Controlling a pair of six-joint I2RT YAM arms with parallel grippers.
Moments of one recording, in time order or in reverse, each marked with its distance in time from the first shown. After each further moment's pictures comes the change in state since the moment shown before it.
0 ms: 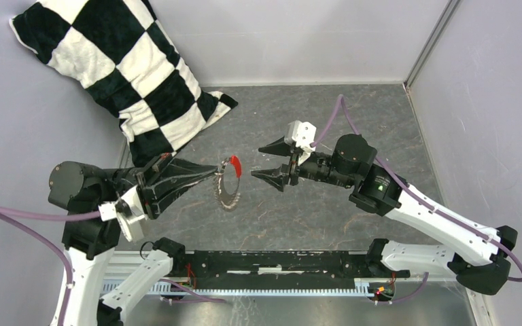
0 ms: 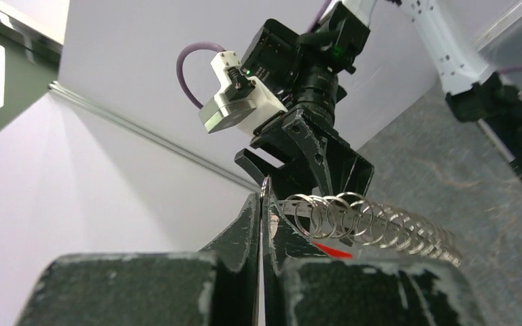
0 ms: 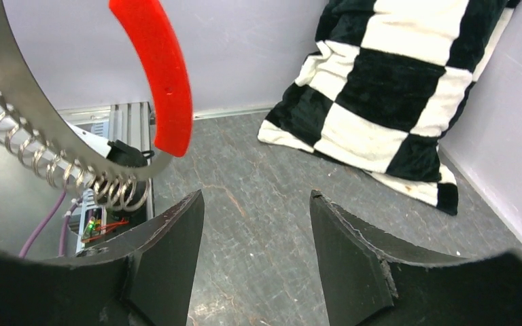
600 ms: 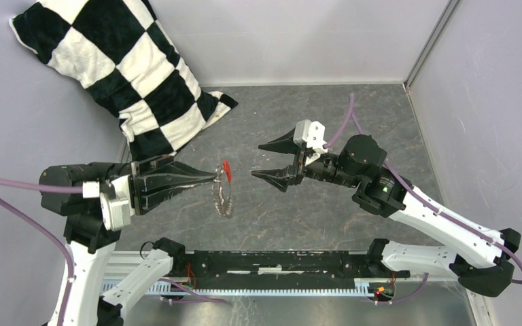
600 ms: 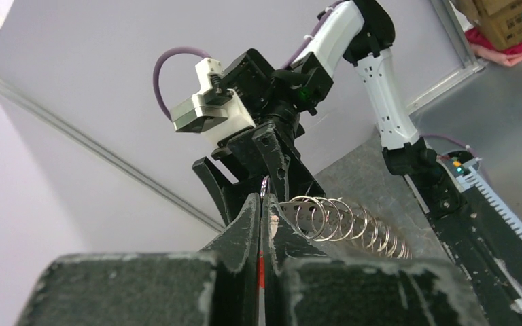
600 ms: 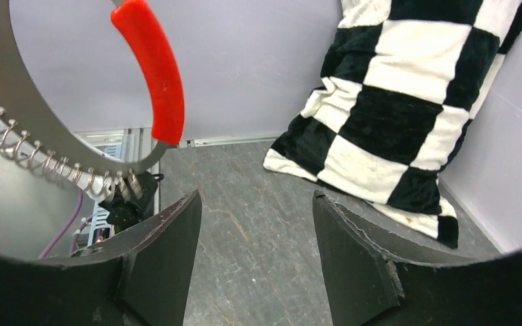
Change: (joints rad) left arm 0.000 0.054 0.027 0.274 0.062 -0.544; right arm 0.000 -0.026 0.000 0.070 -0.039 0.013
